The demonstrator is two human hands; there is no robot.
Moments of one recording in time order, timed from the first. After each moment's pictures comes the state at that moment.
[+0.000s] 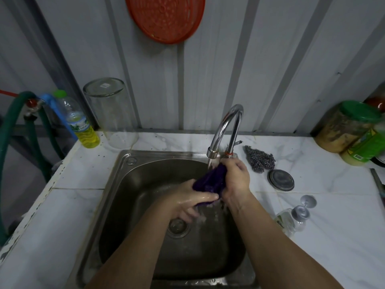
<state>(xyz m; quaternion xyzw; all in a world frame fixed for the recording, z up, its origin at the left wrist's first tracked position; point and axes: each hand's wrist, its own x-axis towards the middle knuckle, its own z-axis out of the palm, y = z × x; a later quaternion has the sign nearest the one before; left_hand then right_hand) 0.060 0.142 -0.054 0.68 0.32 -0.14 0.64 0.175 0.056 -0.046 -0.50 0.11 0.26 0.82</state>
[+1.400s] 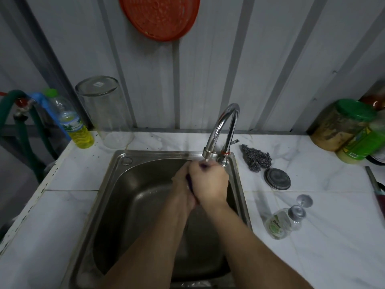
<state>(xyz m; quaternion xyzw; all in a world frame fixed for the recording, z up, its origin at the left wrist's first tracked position) 0.094 0.122 -0.040 0.33 0.42 0.16 0.83 0.135 0.068 -0.036 -0.84 -0.15 0.11 0.52</state>
